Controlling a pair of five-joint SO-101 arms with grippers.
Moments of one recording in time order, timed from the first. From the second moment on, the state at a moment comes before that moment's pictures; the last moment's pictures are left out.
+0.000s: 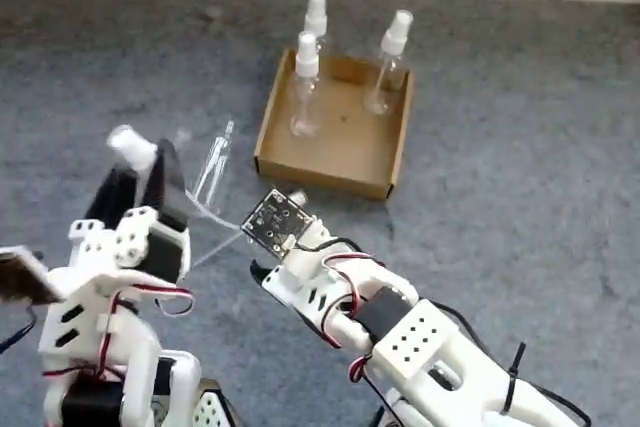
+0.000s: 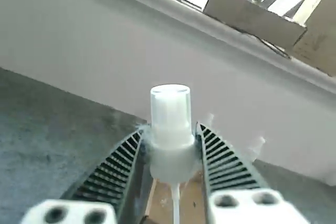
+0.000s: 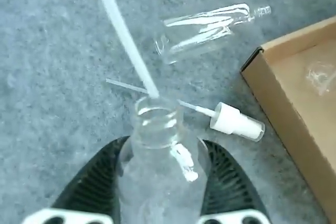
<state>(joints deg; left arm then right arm) -1.7 -103.4 66.2 45.6 28.0 -47.6 -51.7 68.2 30.2 12.3</state>
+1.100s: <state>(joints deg) 12.1 -103.2 78.1 40.7 19.7 -42.2 -51.9 64.8 21.3 9.1</state>
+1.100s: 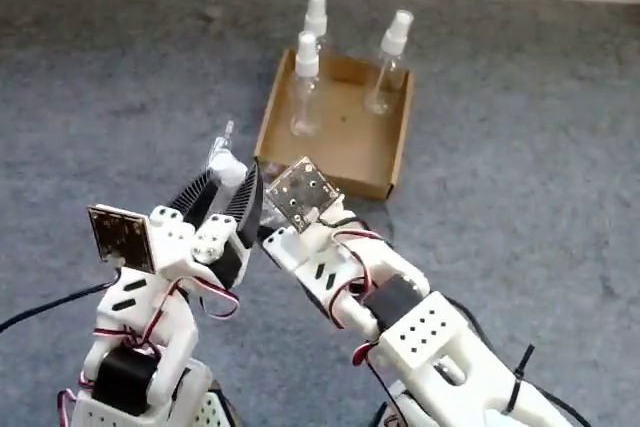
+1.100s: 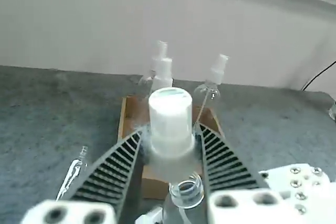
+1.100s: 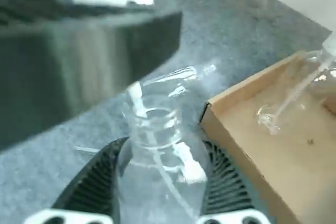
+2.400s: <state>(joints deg) 7.4 -103.1 68.4 49.3 14.3 -41.1 -70.0 77.8 14.6 5.8</state>
